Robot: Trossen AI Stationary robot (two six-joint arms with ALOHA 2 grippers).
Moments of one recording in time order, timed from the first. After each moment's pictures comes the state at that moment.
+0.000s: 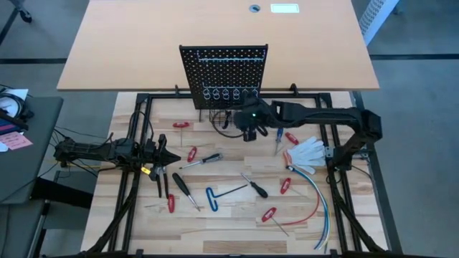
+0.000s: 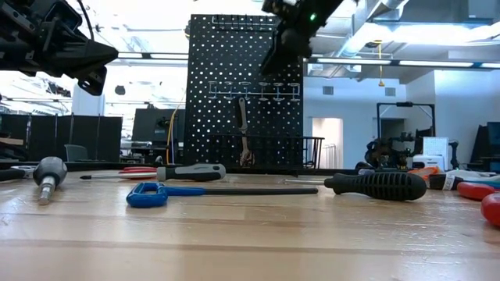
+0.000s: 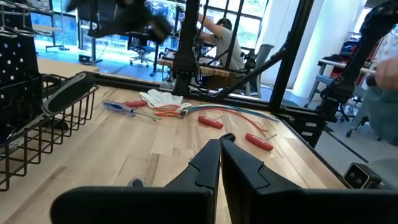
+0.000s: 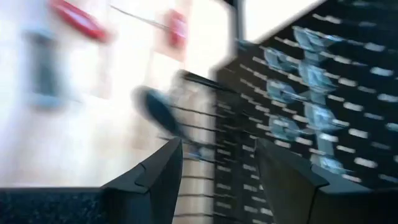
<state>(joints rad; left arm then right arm) -0.10 0.03 0.01 0.04 -0.05 -0.16 -0.17 1.65 1.41 -0.46 0.30 -0.57</state>
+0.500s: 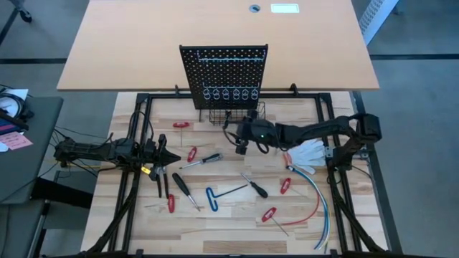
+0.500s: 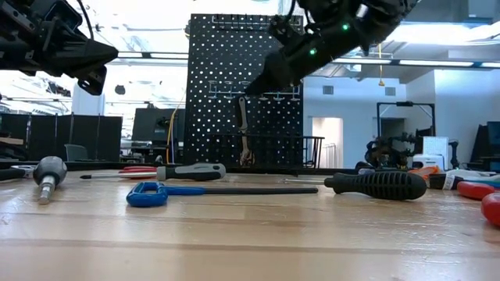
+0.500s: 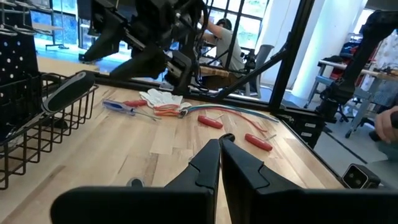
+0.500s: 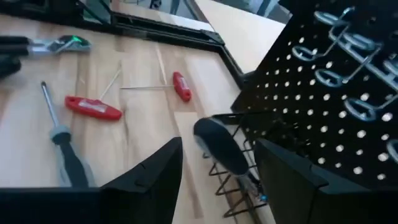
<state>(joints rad) -0.10 0.03 0.01 0.04 -0.05 -0.17 -0.11 1.66 0.94 0.34 0.36 -0.24</state>
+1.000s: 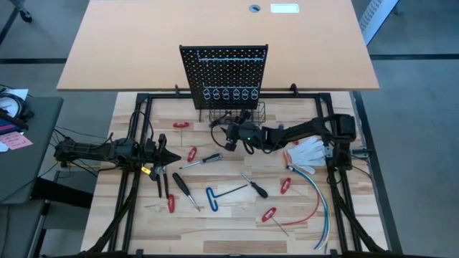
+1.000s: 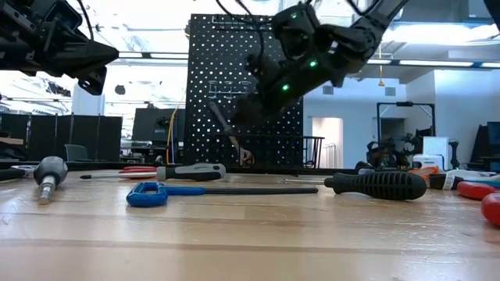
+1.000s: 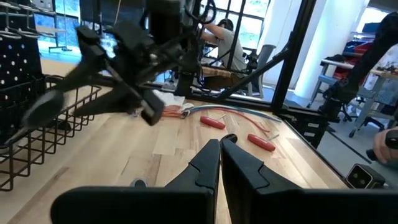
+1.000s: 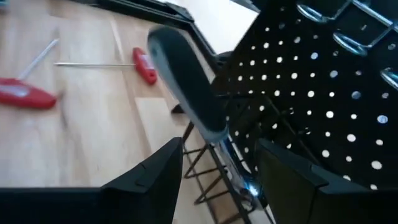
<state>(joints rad) -0.10 0.03 0.01 0.04 -0.06 -0.16 -0.12 1.92 1.04 0.51 0.52 -0.30</state>
